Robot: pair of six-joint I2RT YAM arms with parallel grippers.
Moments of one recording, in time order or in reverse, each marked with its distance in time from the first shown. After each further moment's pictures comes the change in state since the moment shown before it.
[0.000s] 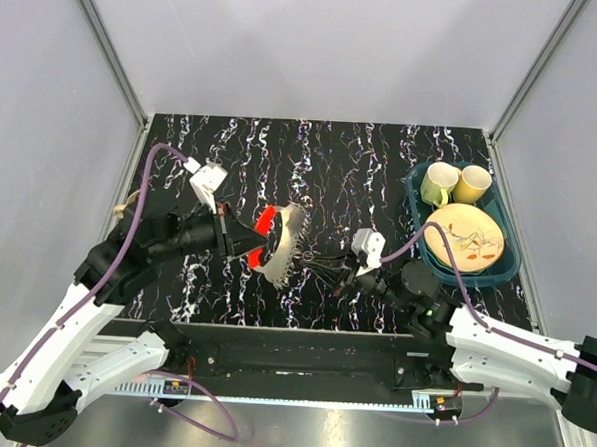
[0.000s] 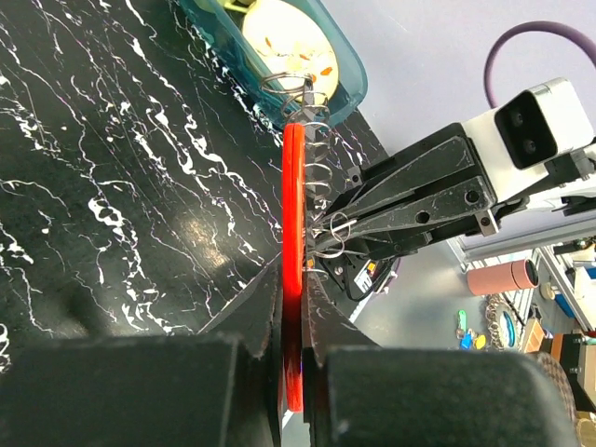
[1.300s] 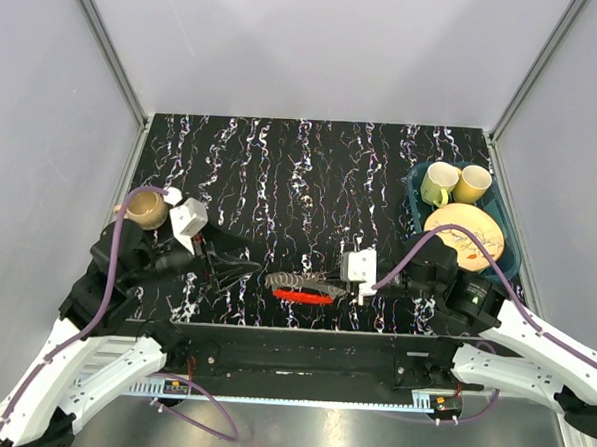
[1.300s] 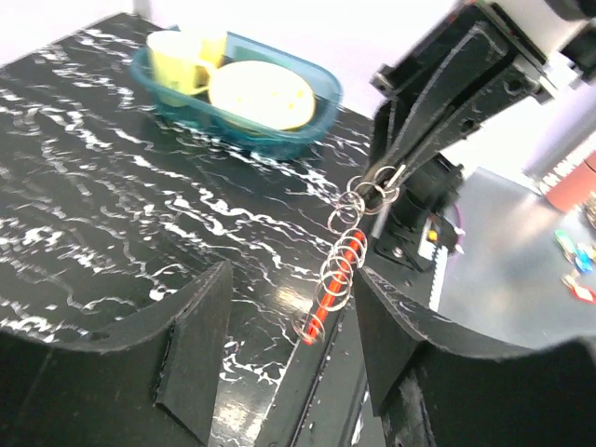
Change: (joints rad) left arm 0.016 -0.238 -0.202 0.182 0.157 0.360; right arm -0.008 -0.082 0.451 -0.983 -0.249 -0.509
